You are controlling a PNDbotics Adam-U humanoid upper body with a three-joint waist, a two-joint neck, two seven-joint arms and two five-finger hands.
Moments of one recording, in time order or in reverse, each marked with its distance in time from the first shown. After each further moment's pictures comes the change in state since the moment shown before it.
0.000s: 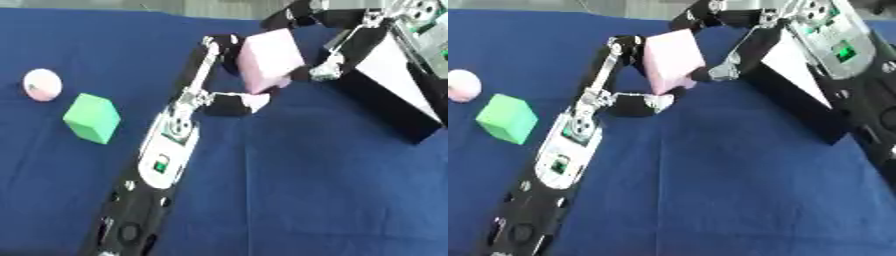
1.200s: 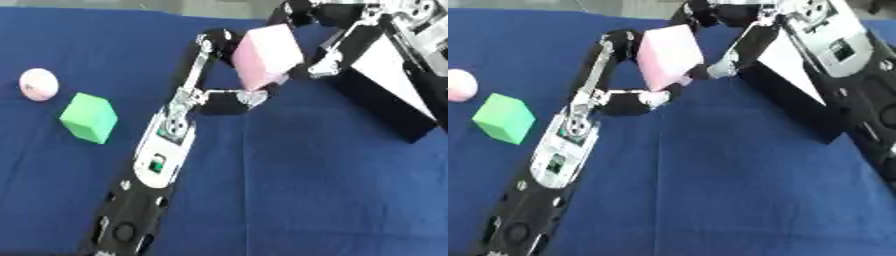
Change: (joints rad) left arm 0.002 0.001 0.000 0.006 0.060 -0.062 0.011; right arm 0.009 -0.001 0.000 -0.001 -0.076 0.032 -0.036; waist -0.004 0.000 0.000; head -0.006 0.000
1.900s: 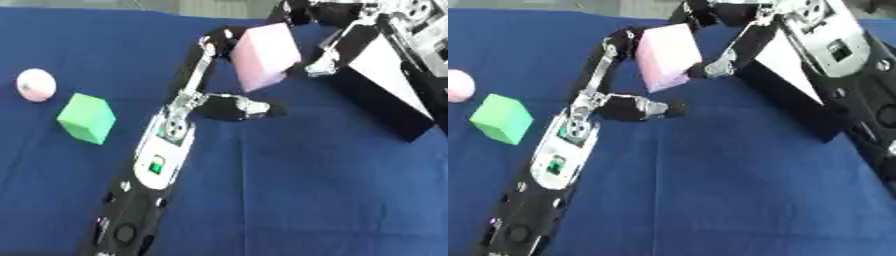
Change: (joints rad) left arm 0.000 -0.001 0.000 0.008 -0.057 -0.050 -0.024; right arm 0.001 -0.003 -0.007 0.000 0.000 0.017 -0.019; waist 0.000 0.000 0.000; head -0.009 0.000
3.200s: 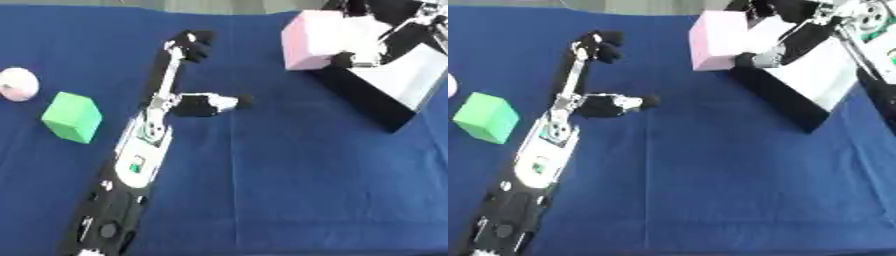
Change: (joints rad) left arm 0.044 0.072 0.031 0.038 -0.079 0.045 0.141; right arm 0.194 -0.177 -0.125 -0.037 -0.076 -0.026 -0.221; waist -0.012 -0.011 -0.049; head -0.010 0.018
